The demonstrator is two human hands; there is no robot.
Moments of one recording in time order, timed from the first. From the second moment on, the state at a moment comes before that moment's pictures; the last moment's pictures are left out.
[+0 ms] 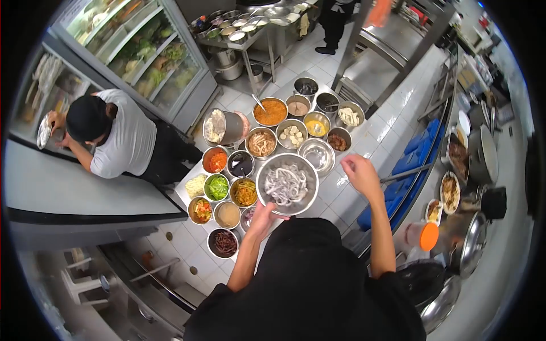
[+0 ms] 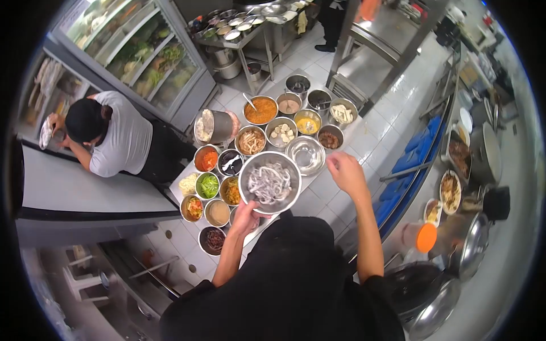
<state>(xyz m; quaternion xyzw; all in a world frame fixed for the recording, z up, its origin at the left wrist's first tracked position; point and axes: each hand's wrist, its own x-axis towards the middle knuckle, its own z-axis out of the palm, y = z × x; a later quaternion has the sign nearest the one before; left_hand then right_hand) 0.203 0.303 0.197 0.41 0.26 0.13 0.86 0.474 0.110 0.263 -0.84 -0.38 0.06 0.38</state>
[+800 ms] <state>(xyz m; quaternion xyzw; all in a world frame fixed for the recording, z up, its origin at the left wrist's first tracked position) 0.354 0.316 0.203 0.26 0.48 0.45 0.71 0.769 0.469 0.105 -0.60 -0.79 -0.13 -0.04</state>
